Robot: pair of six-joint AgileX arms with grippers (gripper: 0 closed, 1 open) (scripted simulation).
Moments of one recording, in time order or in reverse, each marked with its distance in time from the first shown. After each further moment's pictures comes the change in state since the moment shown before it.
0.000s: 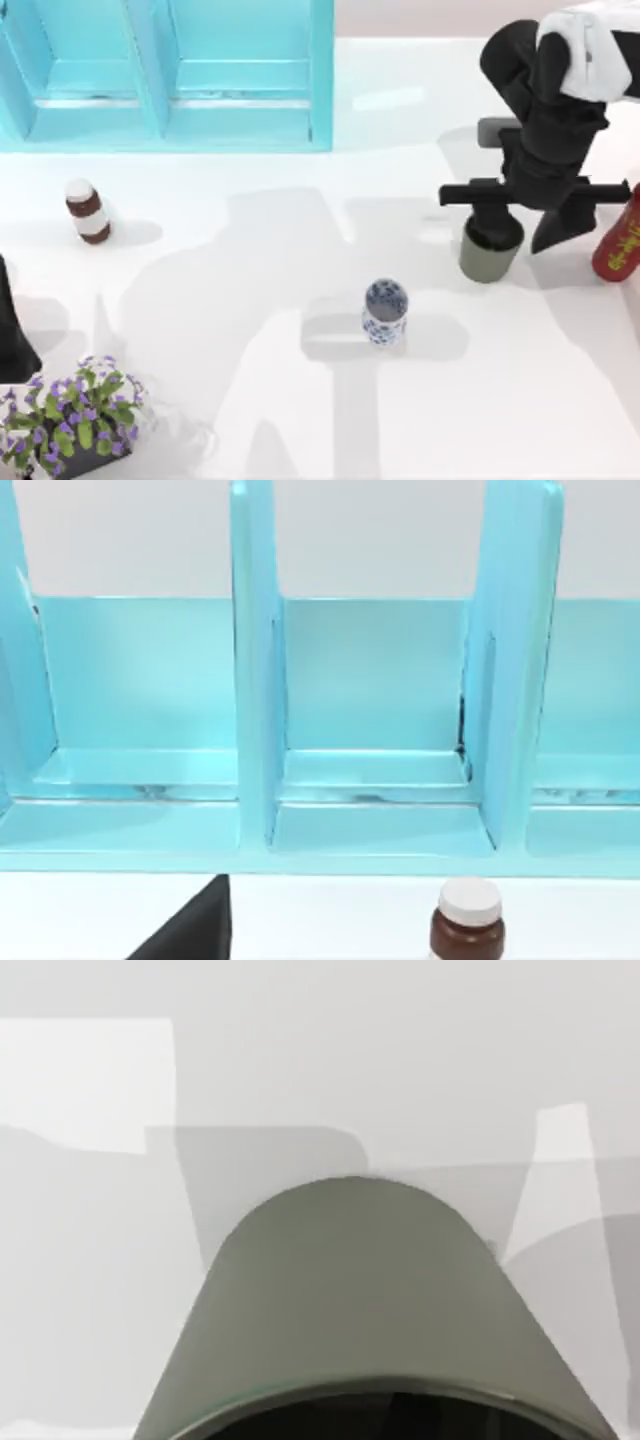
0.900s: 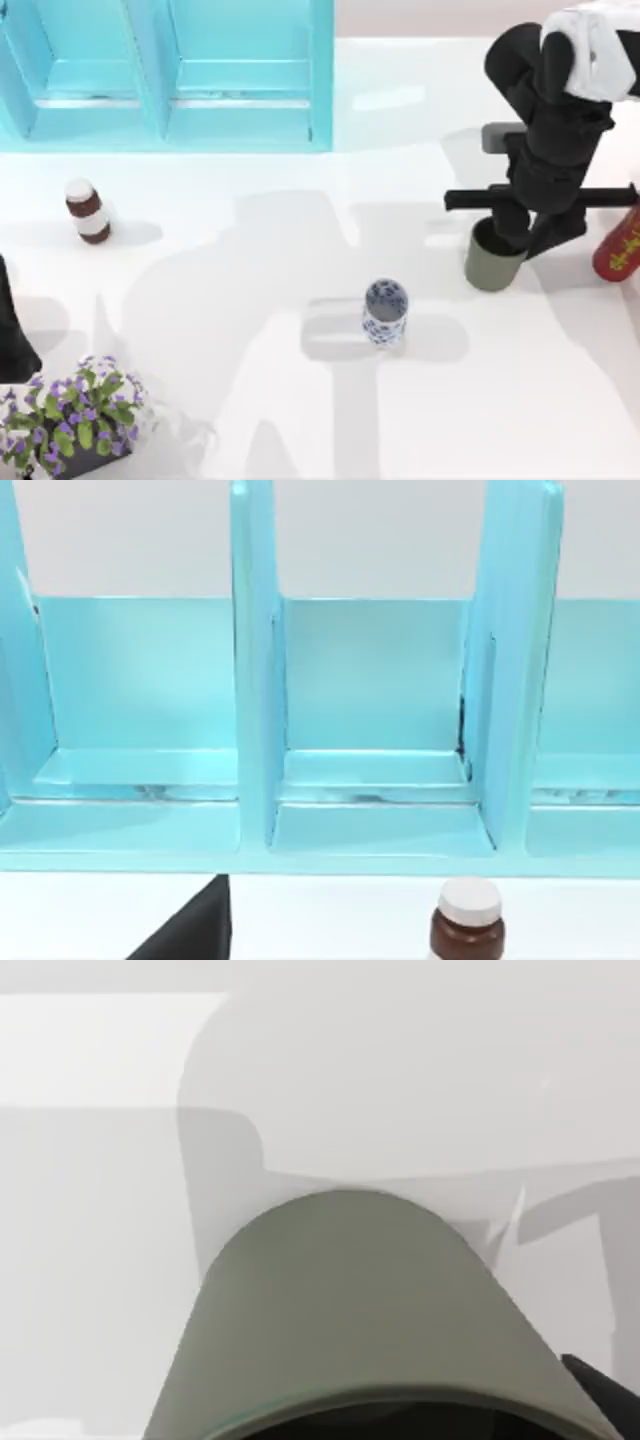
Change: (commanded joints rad) left arm 0.000 0.000 0.000 0.000 0.000 0.000; right arm -0.007 -0.012 -0.009 -0.036 -0.003 -0.014
